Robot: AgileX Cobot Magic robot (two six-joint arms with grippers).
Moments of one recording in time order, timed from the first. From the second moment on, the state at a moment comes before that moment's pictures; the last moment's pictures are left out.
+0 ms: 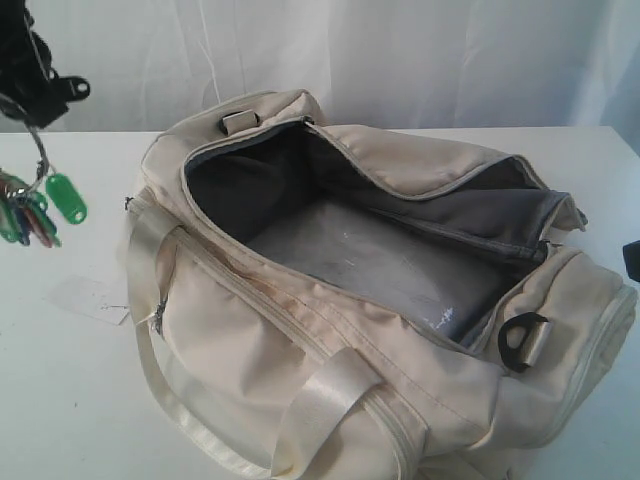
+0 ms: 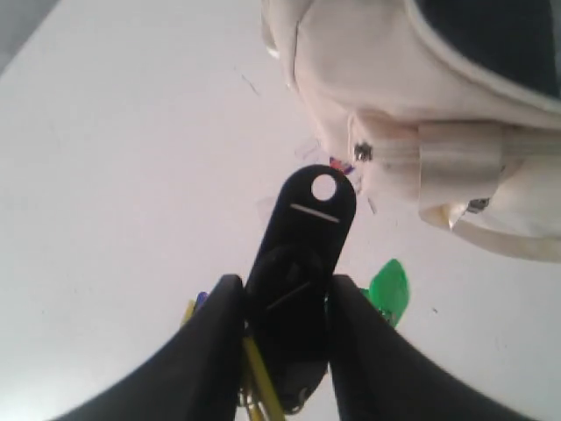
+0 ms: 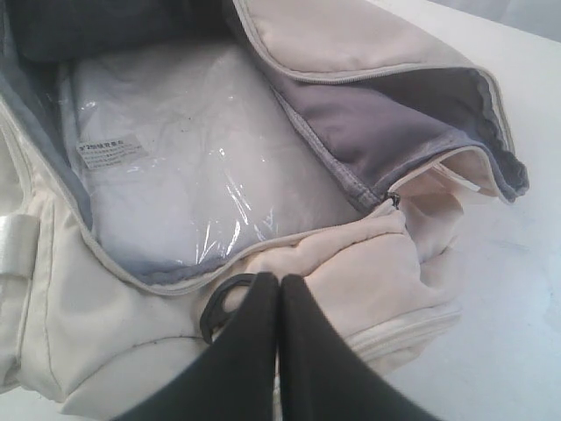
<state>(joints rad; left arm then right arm) -0.48 1.41 -1.56 0.24 1.32 0.30 0.29 0.63 -0.70 0.33 0.83 -0.41</state>
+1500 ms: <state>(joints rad) -0.38 1.41 -0.84 -0.23 0.78 0.78 0.29 0.63 -0.70 0.33 0.83 -0.41</state>
